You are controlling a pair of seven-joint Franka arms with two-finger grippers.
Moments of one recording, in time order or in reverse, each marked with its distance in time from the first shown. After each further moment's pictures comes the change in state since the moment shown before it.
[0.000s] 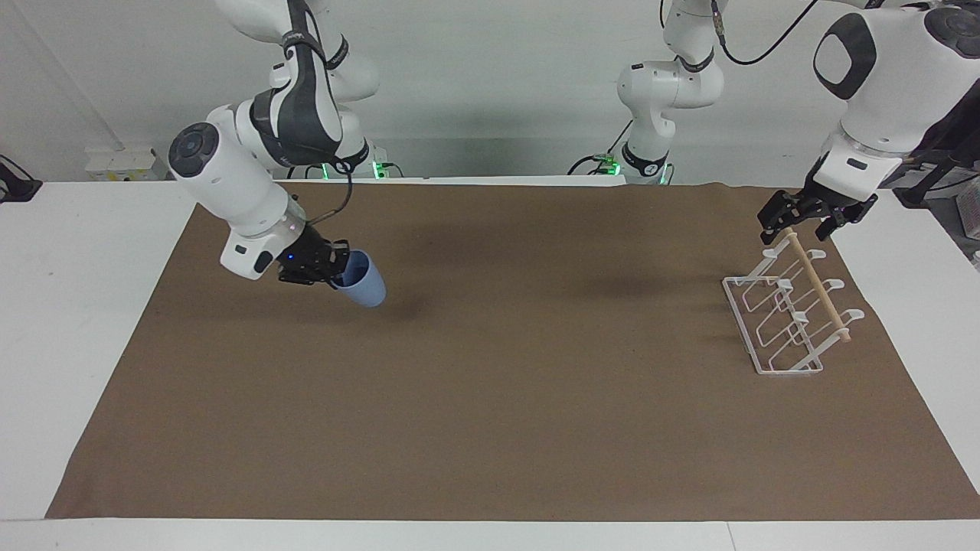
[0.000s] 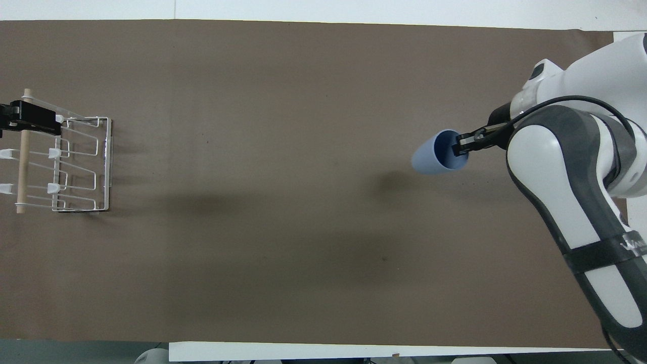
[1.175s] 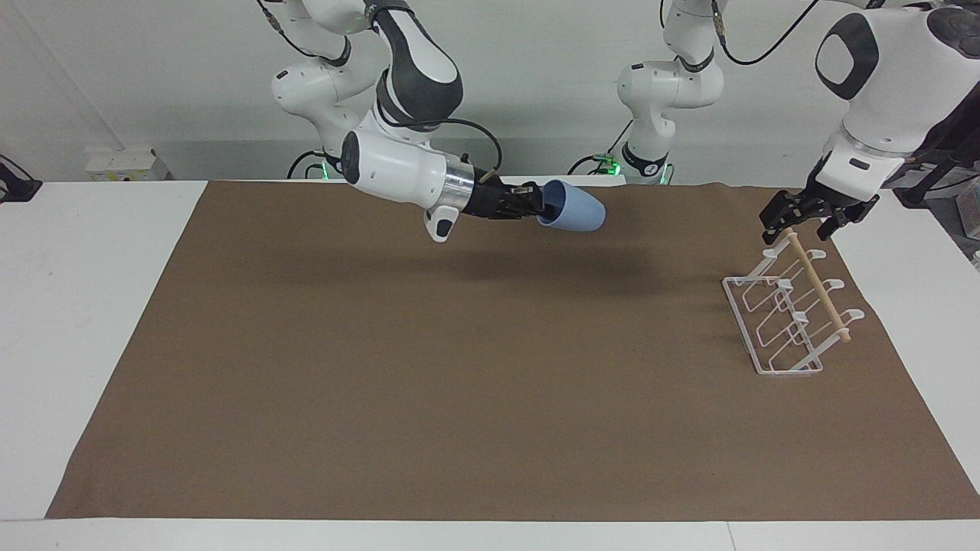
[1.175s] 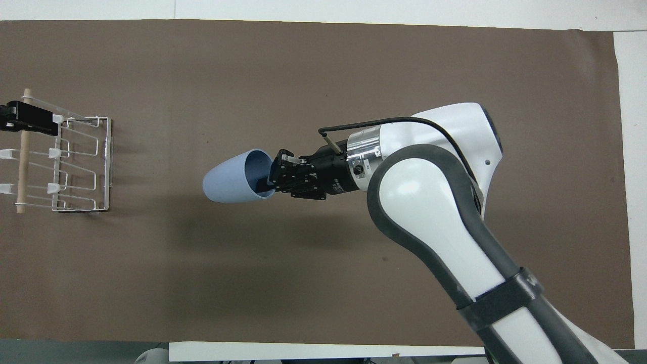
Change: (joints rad) left arm 0.003 -0.002 0.006 0.000 -0.001 -0.019 0.000; right arm 0.400 0.022 0.003 -0.040 0.875 0.220 0.419
